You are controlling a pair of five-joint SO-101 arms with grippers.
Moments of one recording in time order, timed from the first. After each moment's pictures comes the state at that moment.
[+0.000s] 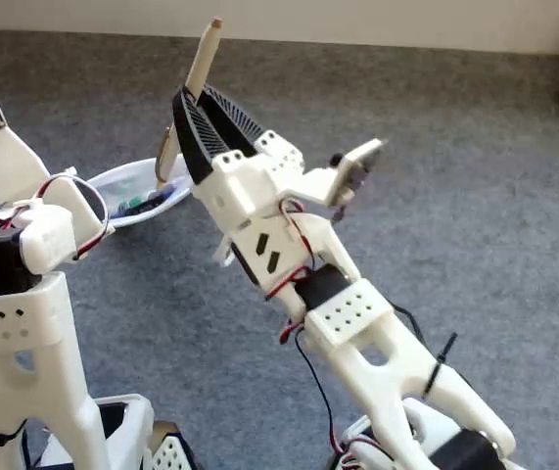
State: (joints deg) left arm -16.8 -34.2 6.5 91.7 29.0; right arm -39.6 -27.2 44.5 -33.1 -25.5
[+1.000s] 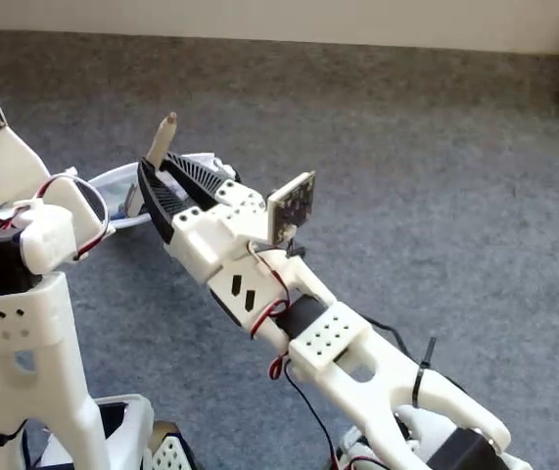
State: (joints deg) left arm -16.8 -34.2 6.5 91.7 29.0; right arm -47.7 -29.0 56.2 -33.1 -15.4
